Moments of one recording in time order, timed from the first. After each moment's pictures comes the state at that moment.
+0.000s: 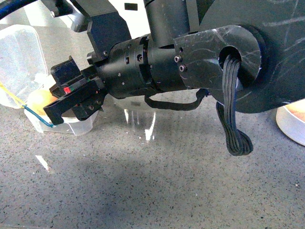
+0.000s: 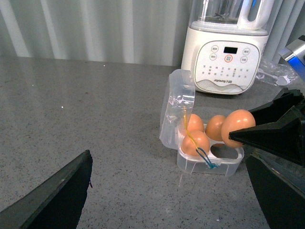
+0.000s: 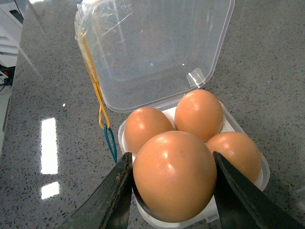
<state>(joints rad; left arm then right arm) 0.00 0.00 0.03 0.00 0.00 0.00 0.61 2.02 1.13 0.48 -0.55 -0.16</state>
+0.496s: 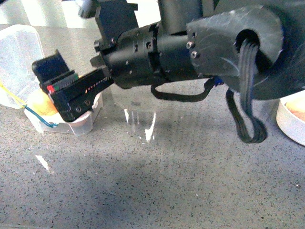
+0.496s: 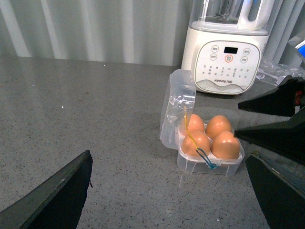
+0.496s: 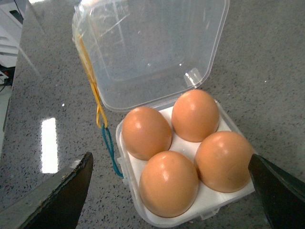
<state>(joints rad) 0.00 0.00 0.03 0.00 0.00 0.00 0.59 1.98 1.13 0.49 -0.56 -0.15</state>
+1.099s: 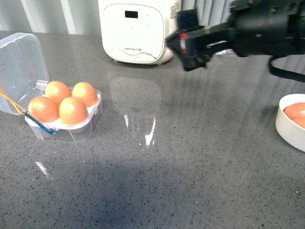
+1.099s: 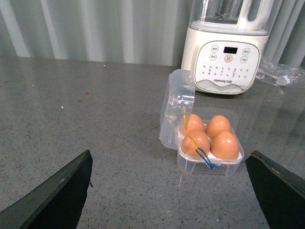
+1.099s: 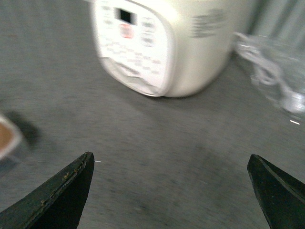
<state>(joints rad) 0.00 0.00 0.03 0.00 0.00 0.00 0.26 1.69 0.88 0.53 -0.23 -0.12</state>
